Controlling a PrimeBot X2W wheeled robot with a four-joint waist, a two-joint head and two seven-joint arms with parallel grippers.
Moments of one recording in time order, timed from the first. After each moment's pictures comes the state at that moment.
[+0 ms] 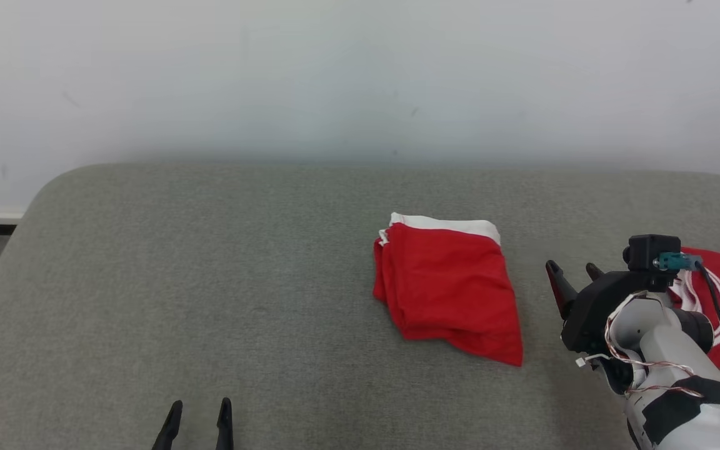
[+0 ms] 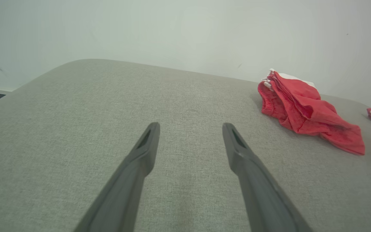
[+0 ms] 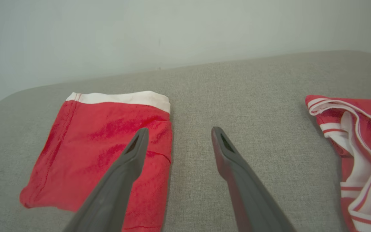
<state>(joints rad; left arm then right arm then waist) 0.09 0.05 -0.07 0.19 -0.20 -0.04 -0.26 -0.59 -0.20 0.17 0.83 0.44 0.13 0.08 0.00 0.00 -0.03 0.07</state>
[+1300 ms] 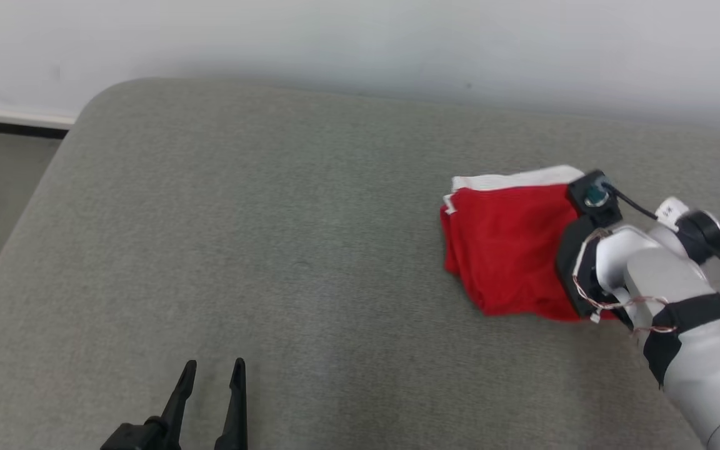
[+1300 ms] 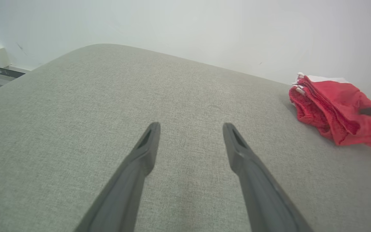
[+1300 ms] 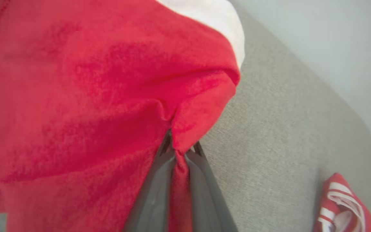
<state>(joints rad) 0.01 0.05 -0.13 0.17 -0.26 -0.04 -0.26 -0.90 -0.29 0.55 1.04 0.20 0.13 0.42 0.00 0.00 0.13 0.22</state>
